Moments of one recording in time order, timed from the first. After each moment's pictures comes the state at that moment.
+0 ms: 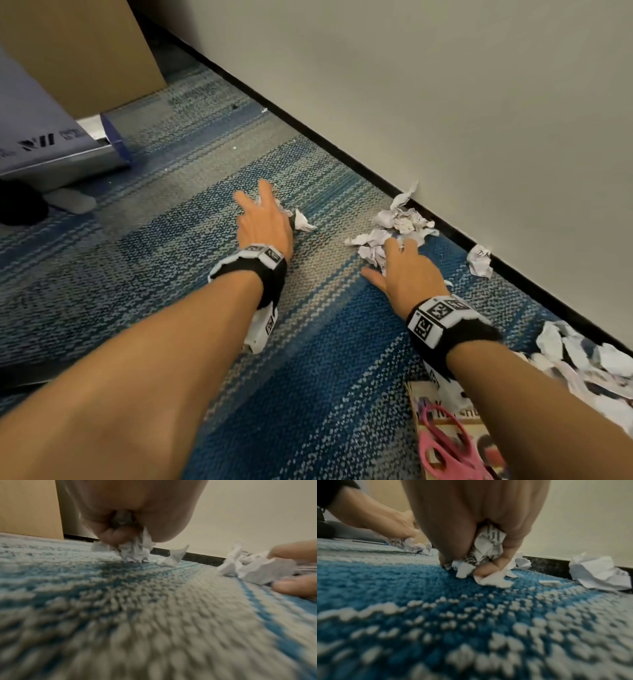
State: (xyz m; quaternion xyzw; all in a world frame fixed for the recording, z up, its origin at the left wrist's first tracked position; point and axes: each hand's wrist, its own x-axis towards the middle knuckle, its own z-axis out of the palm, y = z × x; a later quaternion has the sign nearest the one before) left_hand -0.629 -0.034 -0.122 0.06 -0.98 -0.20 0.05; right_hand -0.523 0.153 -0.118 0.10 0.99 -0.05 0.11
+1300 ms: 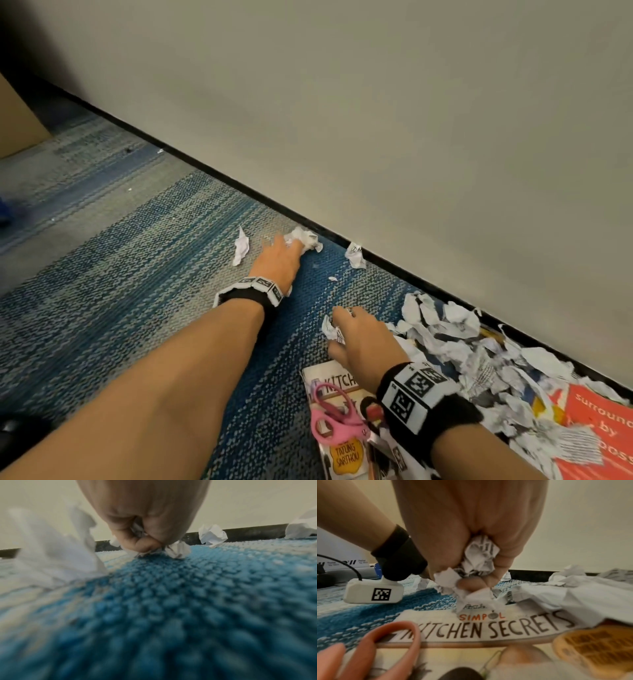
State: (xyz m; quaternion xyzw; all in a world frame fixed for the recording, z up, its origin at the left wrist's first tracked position) left_hand -0.569 0.110 -0.121 -0.29 -0.95 -0.05 -0.10; right_hand -0.385 0.203 -0.079 0.11 0.96 -0.20 0.14
